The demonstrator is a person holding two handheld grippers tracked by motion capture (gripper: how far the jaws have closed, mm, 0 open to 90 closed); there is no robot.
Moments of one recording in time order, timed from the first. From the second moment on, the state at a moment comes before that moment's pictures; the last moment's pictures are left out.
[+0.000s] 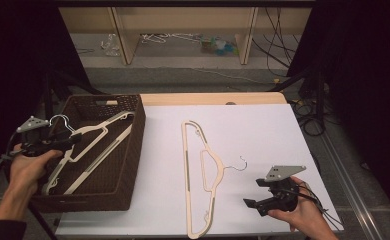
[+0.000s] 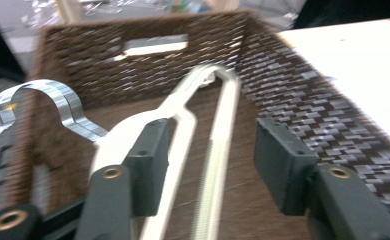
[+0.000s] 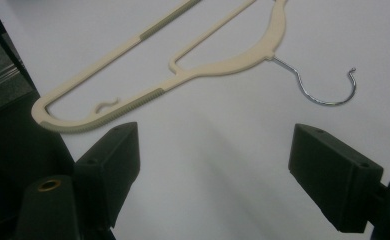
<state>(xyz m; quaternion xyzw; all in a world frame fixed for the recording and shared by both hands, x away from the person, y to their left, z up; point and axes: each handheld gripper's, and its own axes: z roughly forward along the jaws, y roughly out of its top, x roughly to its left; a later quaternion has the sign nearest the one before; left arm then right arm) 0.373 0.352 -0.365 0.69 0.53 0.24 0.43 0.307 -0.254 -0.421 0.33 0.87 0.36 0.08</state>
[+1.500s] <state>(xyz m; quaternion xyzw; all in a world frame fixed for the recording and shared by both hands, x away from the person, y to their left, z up) 0.269 0.158 -0.418 0.80 0.32 0.18 0.48 0.305 -0.198 -0.447 0.39 0.85 0.33 0.11</state>
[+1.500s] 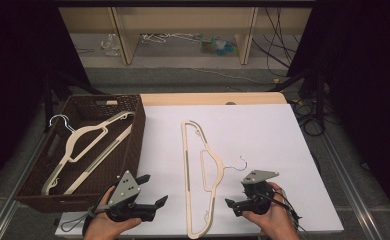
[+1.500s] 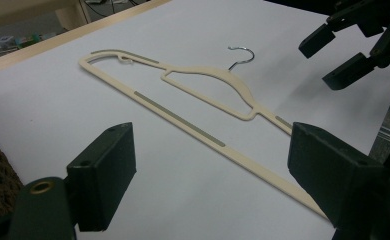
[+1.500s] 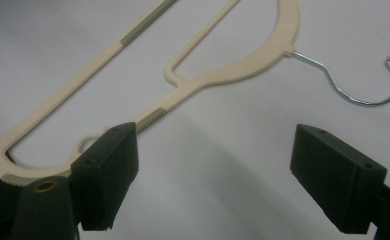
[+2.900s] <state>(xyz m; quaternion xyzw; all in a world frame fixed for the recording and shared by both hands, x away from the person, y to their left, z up) 0.265 0.155 -0.428 0.81 0.30 0.17 0.47 0.337 -0.163 -0.467 0.35 0.91 0.22 0.07</state>
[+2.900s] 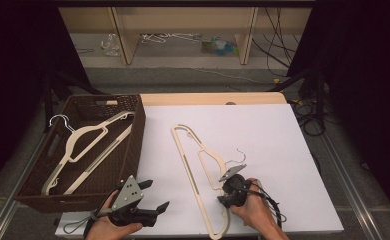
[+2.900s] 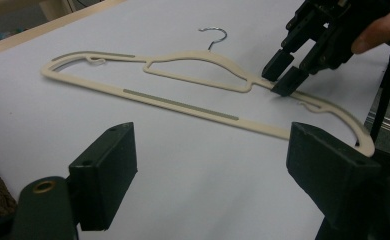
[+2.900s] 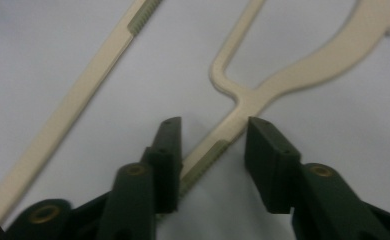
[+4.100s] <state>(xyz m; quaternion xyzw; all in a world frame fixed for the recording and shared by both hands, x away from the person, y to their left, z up) 0.265 0.152 -0.431 0.82 0.29 0.16 0.47 0.340 -0.180 -0.462 0.35 0.92 0.18 0.05</state>
